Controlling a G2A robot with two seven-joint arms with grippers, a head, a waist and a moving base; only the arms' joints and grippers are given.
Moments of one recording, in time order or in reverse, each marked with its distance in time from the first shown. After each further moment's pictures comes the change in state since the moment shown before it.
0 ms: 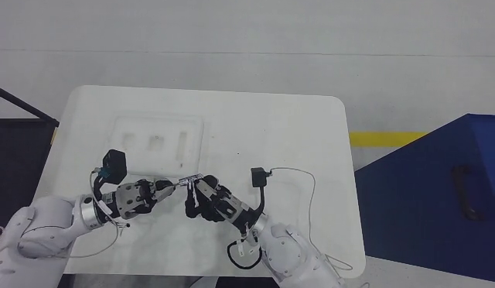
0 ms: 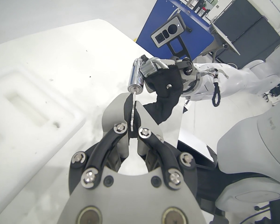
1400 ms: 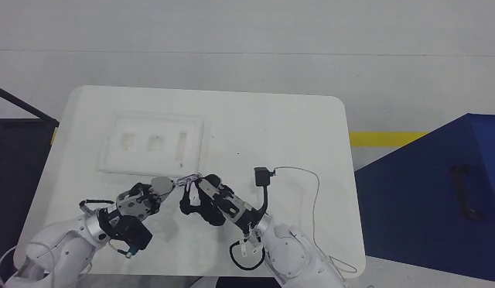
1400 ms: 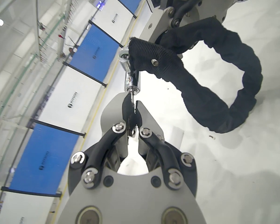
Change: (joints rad) left arm 0.174 -0.037 0.032 -0.044 1.723 0.816 1.413; right arm -0.016 0.018 0.010 -0.049 0.021 0.037 0.019
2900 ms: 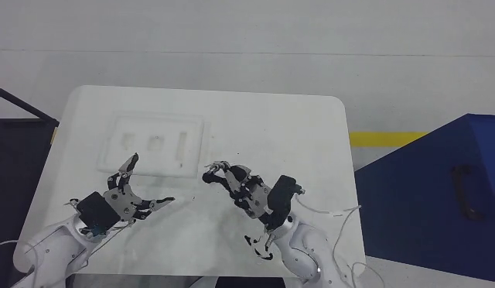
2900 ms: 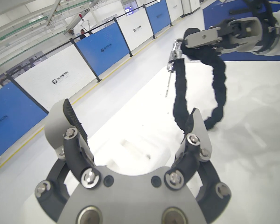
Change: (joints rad) left arm 0.004 -0.022 -0.029 0.012 -0.455 -0.322 -0.096; right arm -0.101 0.069 0.120 -0.191 -1.070 0.137 -0.485
